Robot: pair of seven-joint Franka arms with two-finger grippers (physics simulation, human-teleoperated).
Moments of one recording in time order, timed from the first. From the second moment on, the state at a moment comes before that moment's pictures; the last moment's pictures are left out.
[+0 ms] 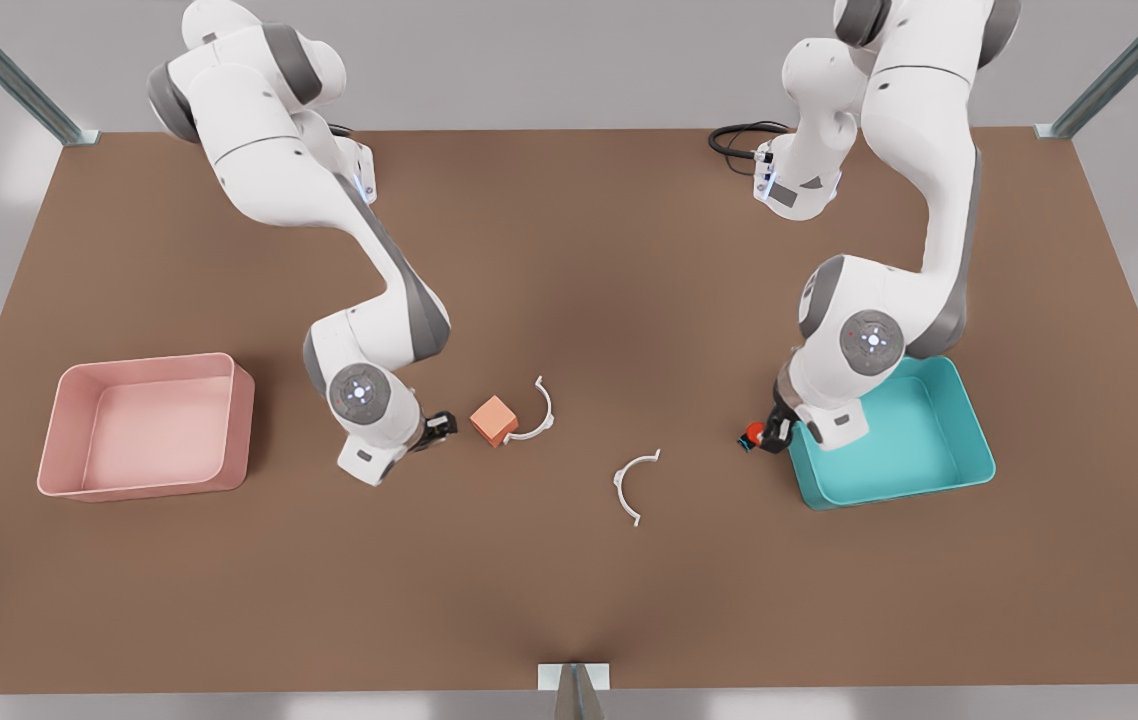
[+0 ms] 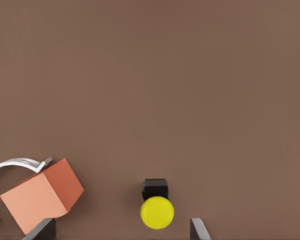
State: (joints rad) left arm -0.33 0.33 0.01 -1.72 -0.06 1.99 -1.53; right arm 0.32 0.58 0.12 -1.49 -0.06 1.97 0.19
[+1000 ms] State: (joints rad) left arm -0.37 0.54 0.01 -1.80 0.01 2.29 -2.40; right arm 0.25 0.58 0.13 -1.85 -0.07 2.34 0.30
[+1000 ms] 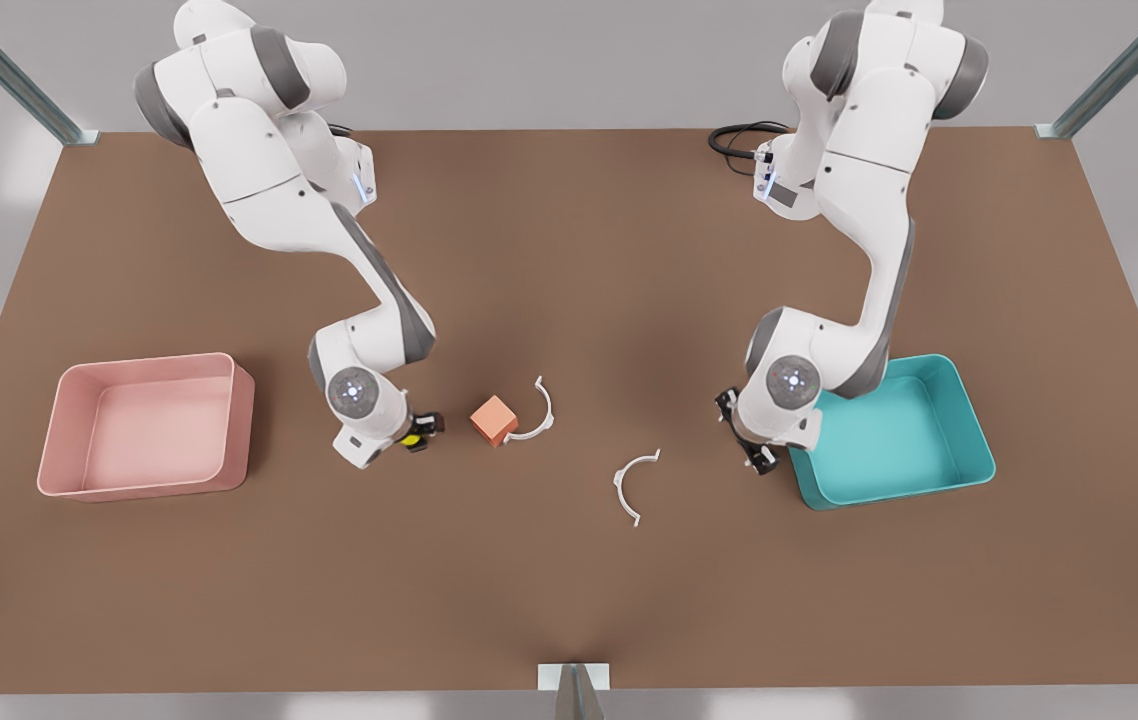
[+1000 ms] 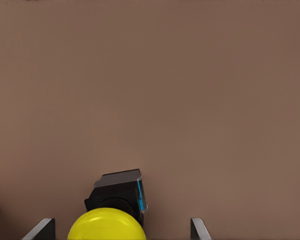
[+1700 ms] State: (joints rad) left arm -0.35 0.56 0.03 -1.86 0.02 2.31 -2.46; right arm 0.25 0.59 0.13 -1.89 -0.06 2.43 0.30
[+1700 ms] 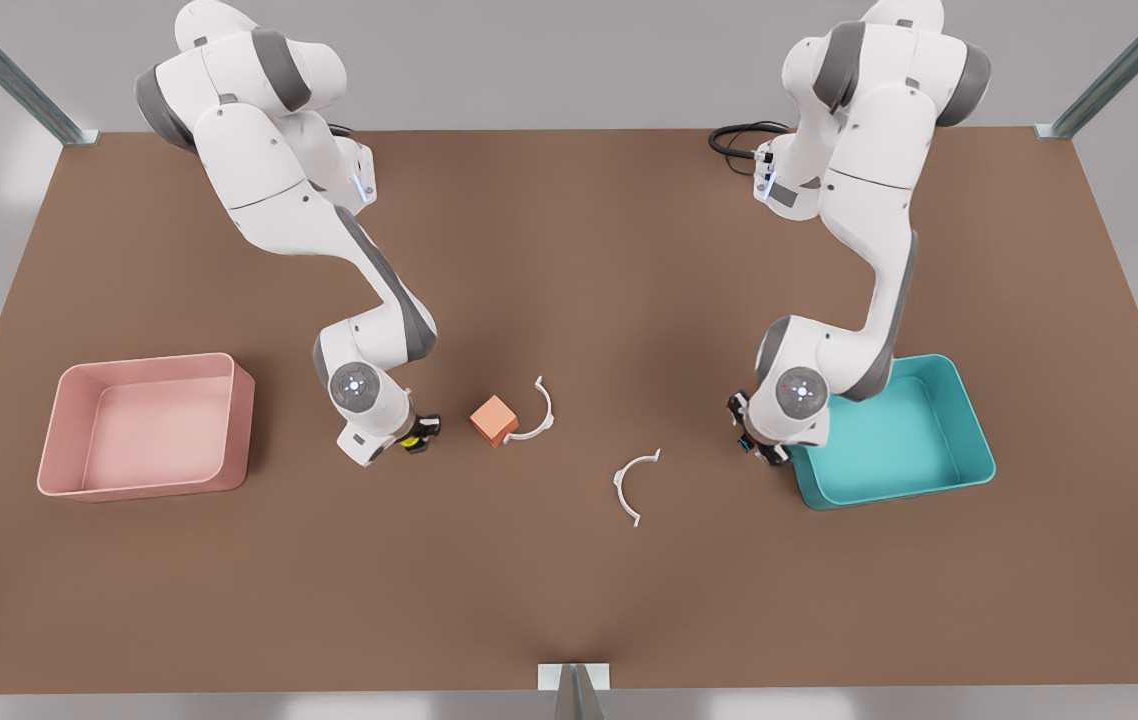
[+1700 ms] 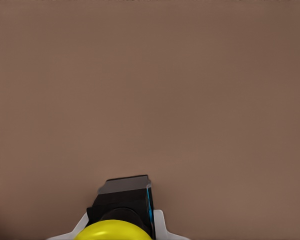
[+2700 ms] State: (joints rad) left arm -0.42 0.41 0.02 -1.79 0.05 2.14 -2.44; right arm 0.13 0.55 0.10 -1.60 -0.06 2.30 0.17
